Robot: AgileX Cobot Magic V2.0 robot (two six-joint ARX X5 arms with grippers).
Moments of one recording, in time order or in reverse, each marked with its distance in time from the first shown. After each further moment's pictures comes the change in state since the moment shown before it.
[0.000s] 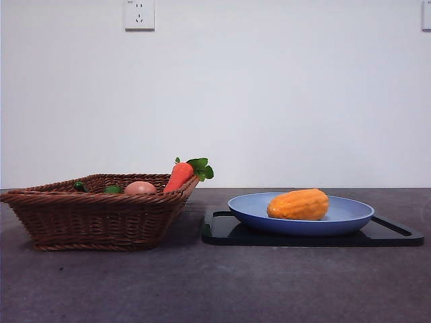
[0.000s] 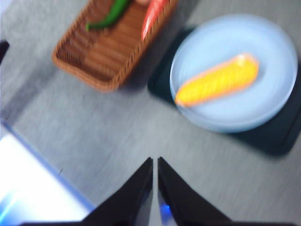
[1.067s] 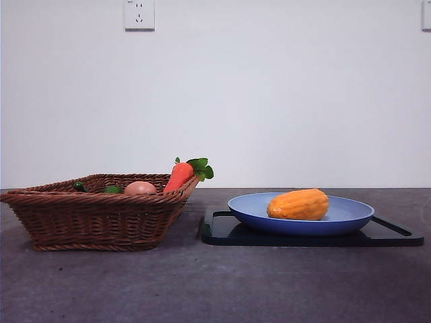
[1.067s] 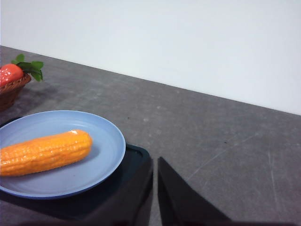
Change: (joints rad) left arm 0.000 0.000 0.000 0.000 0.000 0.000; right arm -0.287 -0.773 -1.057 1.057 0.213 -0.099
